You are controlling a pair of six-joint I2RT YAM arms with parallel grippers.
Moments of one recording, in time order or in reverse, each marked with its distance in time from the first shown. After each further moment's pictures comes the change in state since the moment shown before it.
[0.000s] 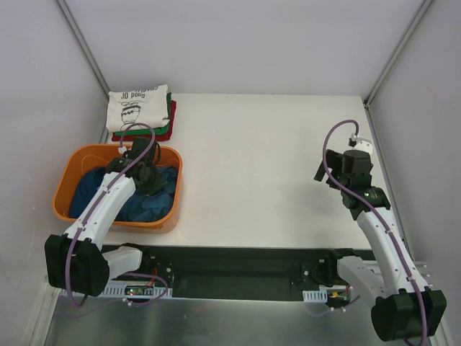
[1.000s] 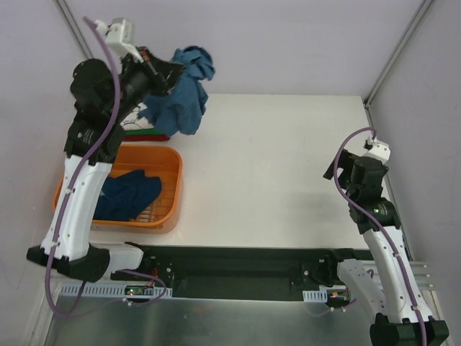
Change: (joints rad) left arm -0.106 0.071 0.817 0.492 0.327 0.306; right arm 0.000 -0.150 0.013 -0.012 0.101 0.008
